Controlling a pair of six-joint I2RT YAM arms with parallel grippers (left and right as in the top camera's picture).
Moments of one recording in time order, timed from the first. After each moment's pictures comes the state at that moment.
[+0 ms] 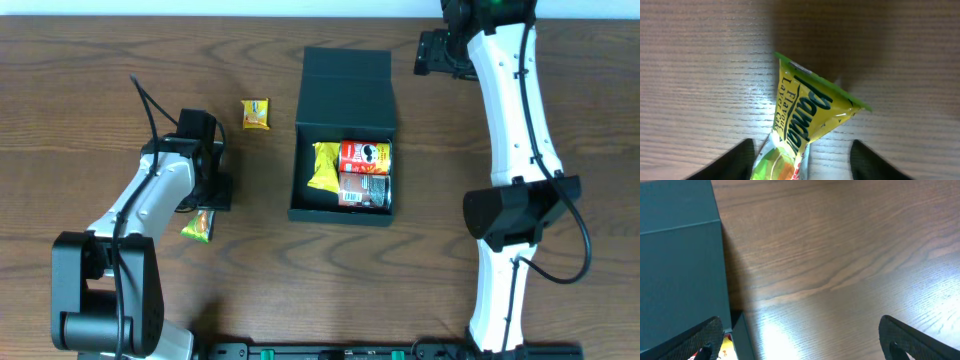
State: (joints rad) left arm -0.09 1.69 1.03 -0.84 -0.05 -0.05; right arm 0.18 2.29 2.59 -1.59 0.28 0.40
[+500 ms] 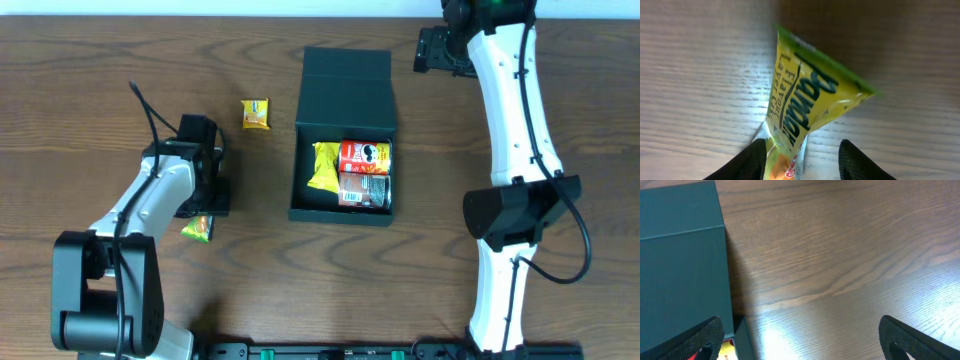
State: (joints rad) left arm -0.09 1.69 0.99 -0.85 -0.04 -0.10; right arm 0.18 2.29 2.59 -1.57 0.28 0.39
